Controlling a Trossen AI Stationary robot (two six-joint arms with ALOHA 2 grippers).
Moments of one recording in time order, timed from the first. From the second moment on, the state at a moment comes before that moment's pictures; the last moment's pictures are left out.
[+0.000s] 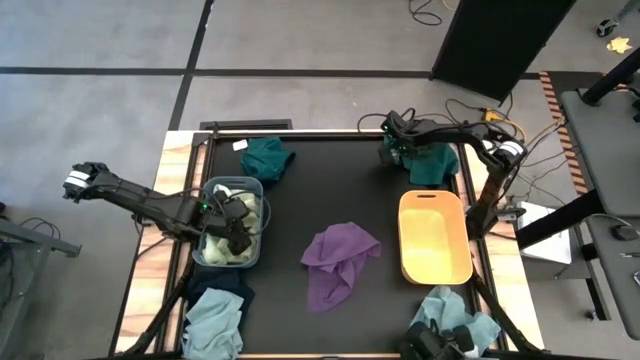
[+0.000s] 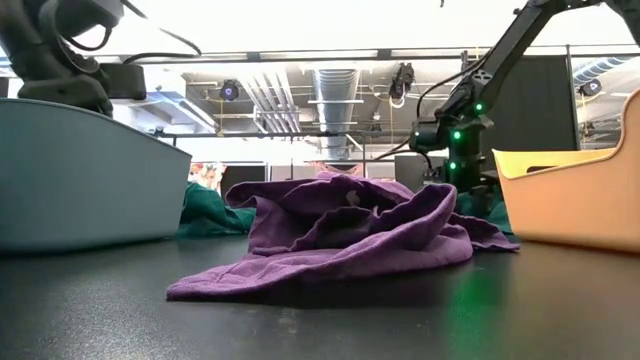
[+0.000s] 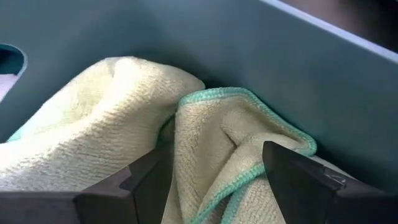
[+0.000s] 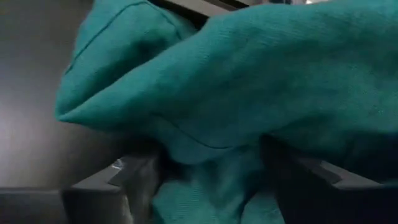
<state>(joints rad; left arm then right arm) -0.27 0.96 0.56 -0.80 -0.42 -0.72 -0.85 1.84 1.03 -0.53 0.32 0.39</state>
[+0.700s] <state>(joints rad) -0.27 0.82 0.75 -0.80 -0.58 -0.50 -0.62 1.49 1.02 -0.50 0.33 0.27</state>
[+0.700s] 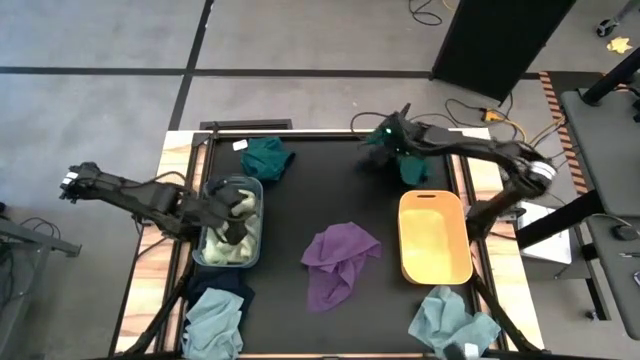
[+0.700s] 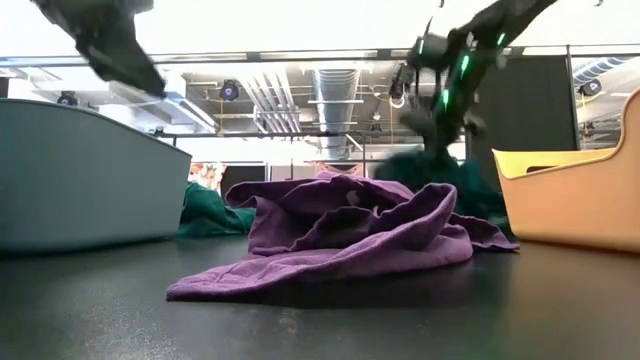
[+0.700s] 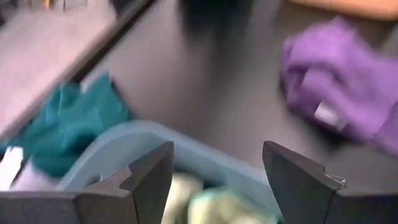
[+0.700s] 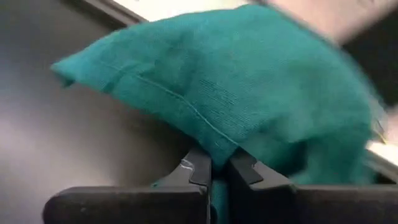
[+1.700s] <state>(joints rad) -0.27 0.68 0.74 -0.61 -0.65 -0.34 0.18 0.66 1.32 -1.35 0.40 0.42</state>
